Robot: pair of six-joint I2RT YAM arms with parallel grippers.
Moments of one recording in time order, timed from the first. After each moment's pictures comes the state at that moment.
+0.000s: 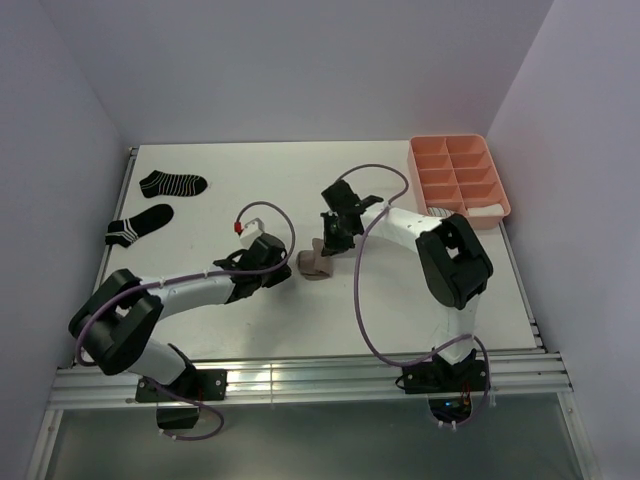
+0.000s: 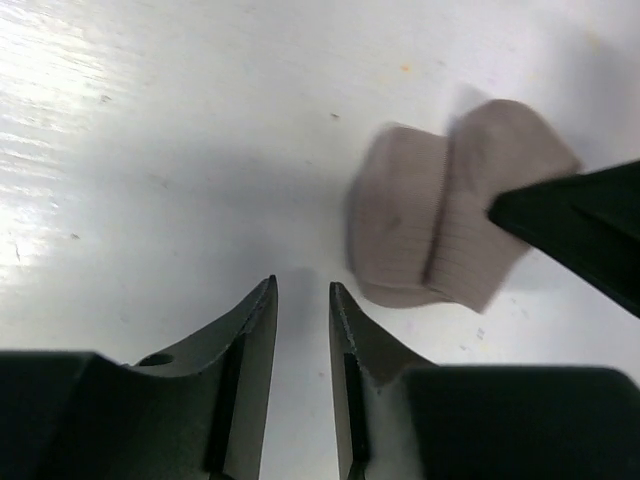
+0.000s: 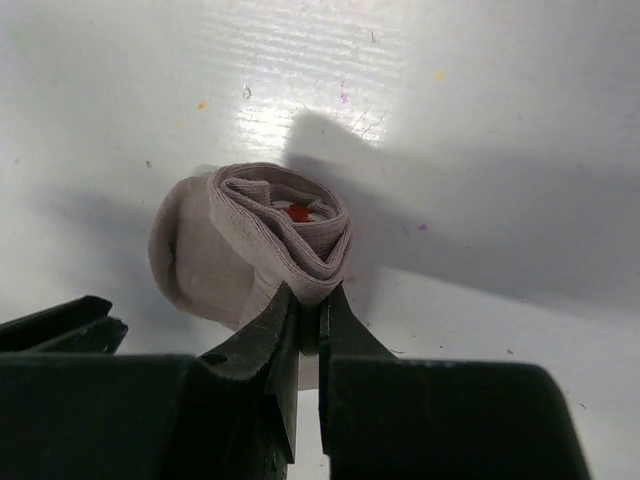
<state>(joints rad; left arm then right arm) -0.76 1.46 0.68 -0.04 -0.29 -1.06 0.59 1.89 1.27 -0.48 -0.11 0.57</state>
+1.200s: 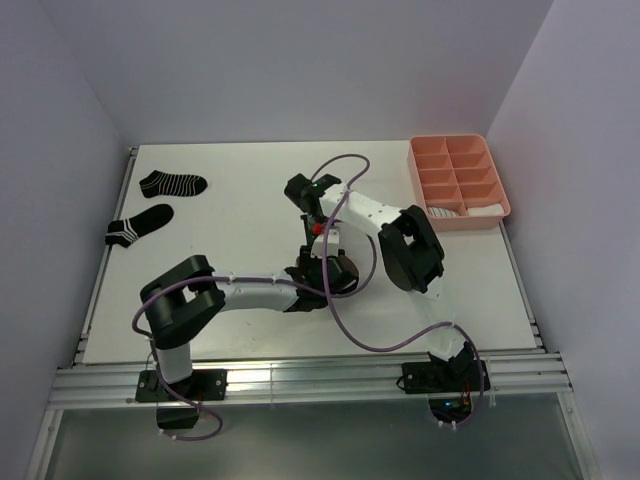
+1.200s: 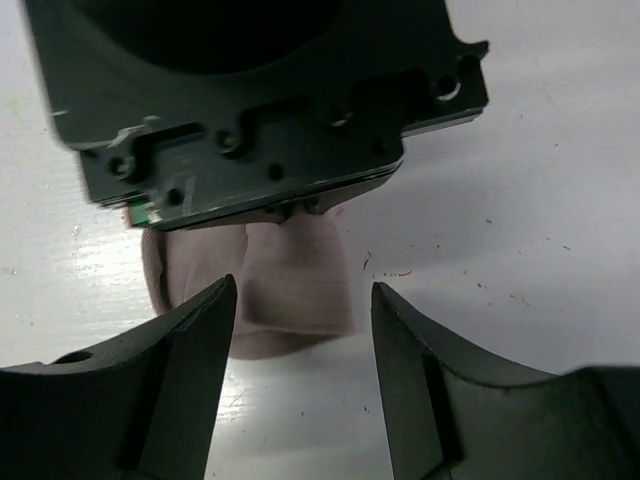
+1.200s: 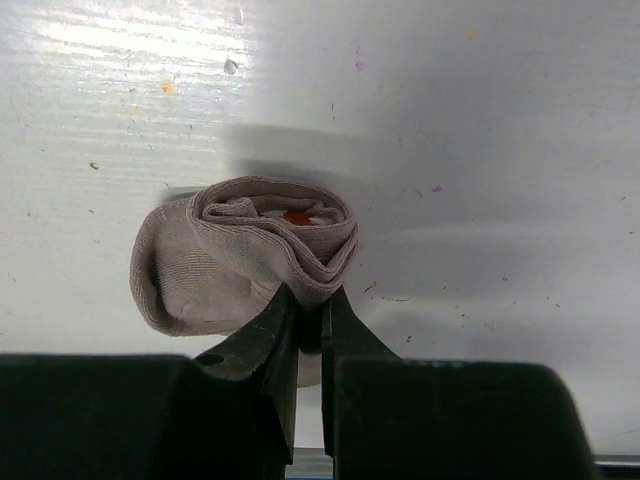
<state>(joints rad) -1.12 1.80 1.03 -0.08 -0.77 -0.74 0.71 2.23 1.85 -1.10 0.09 0.58</state>
